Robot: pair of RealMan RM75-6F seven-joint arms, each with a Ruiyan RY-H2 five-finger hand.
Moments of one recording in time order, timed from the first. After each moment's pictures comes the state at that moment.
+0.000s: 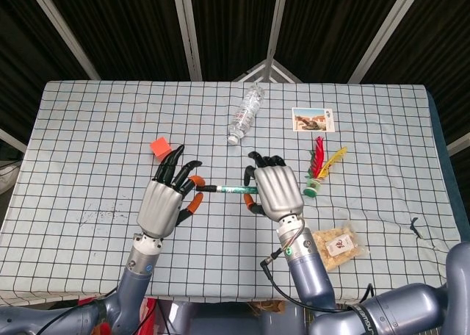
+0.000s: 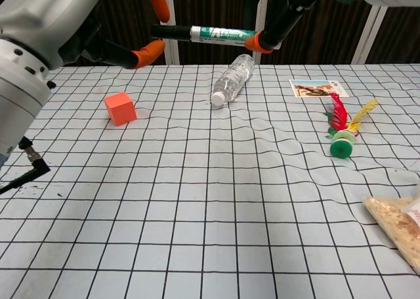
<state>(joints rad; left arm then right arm) -0.56 -1.85 -0.26 -1.57 1.67 1.50 0.51 1.02 -1.45 0.45 -2.30 -0.41 1.62 -0.92</state>
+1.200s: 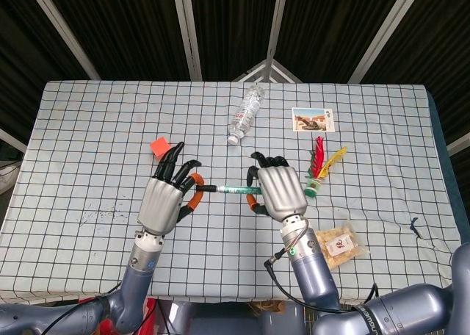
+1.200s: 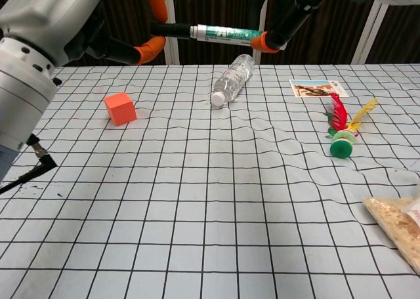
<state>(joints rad) -0.58 -1.87 -0.28 -1.53 1.66 1.52 0.51 1.02 -1.42 0.43 -2.31 -0.40 1.62 -0.88</state>
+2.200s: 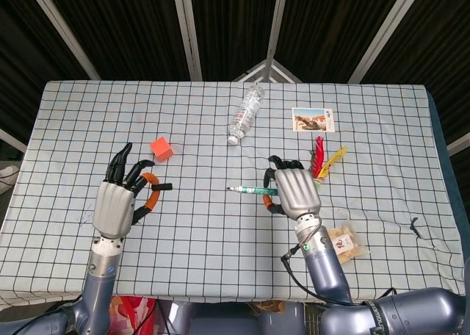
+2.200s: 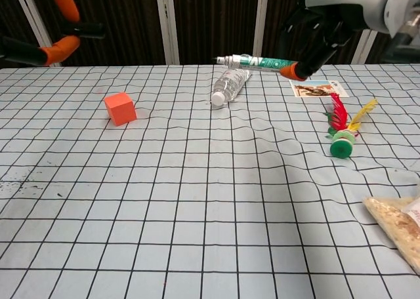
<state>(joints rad) -0.43 -1.68 -0.19 -1.58 1.66 1.64 0.37 0.93 -1.38 0.31 -2.22 -0.48 1.51 -0.76</state>
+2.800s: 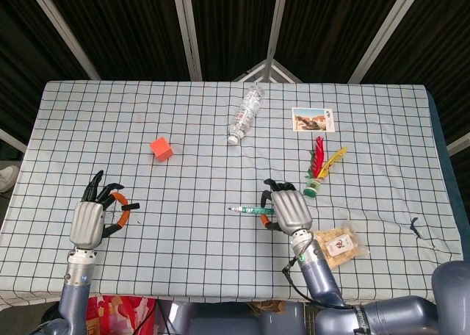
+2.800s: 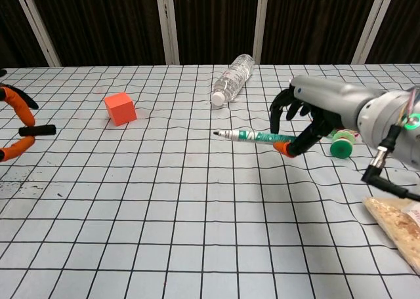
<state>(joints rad) -0.29 -1.76 -0.08 -1.14 1.51 1.58 -0.09 0.81 -1.60 0.12 -1.91 -0.71 1.39 -0.59</state>
